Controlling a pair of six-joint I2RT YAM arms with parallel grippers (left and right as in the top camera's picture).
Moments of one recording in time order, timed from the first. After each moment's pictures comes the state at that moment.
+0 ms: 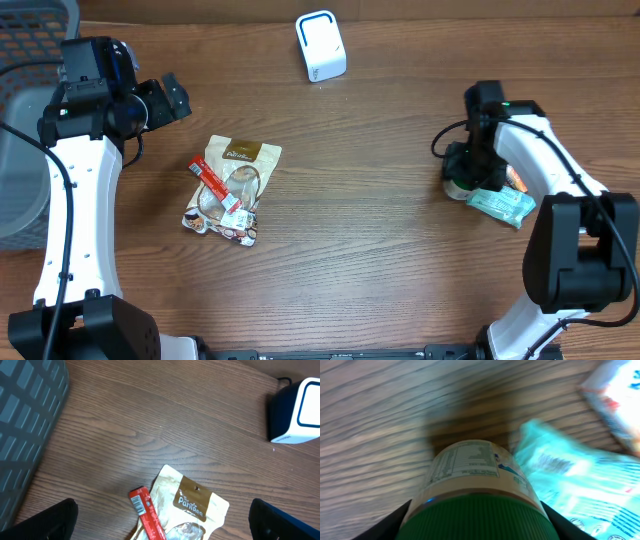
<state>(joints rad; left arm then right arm) 0.16 1.61 1.51 -0.84 0.09 -0.26 0.02 1.88 1.32 -1.01 0.07 0.30</state>
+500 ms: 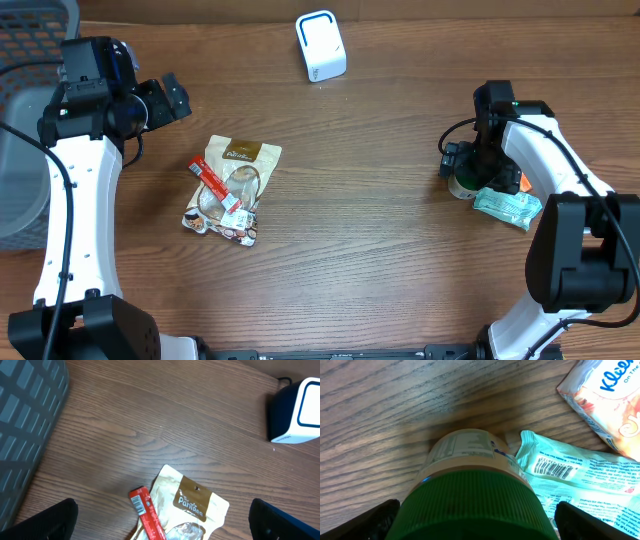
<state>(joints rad) 0.16 1.61 1.51 -0.84 0.09 -0.26 -0.01 1.88 1.32 -1.01 0.07 0.31</state>
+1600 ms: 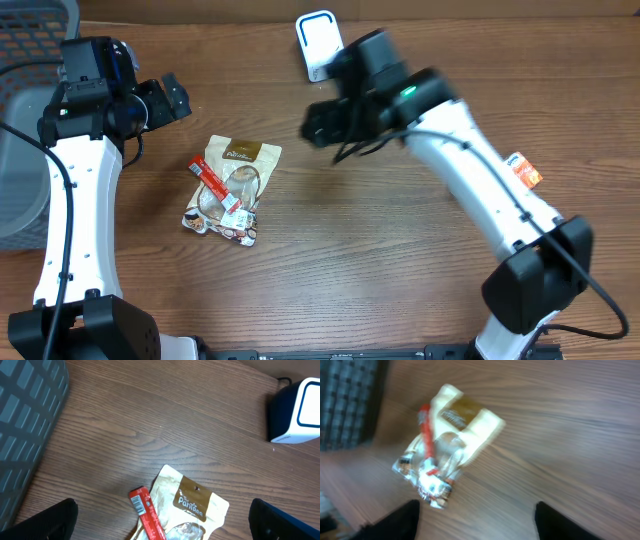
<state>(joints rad) 0.16 1.61 1.51 -0.84 0.09 -0.26 0.55 1.88 1.75 -0.90 -0.35 0.30</state>
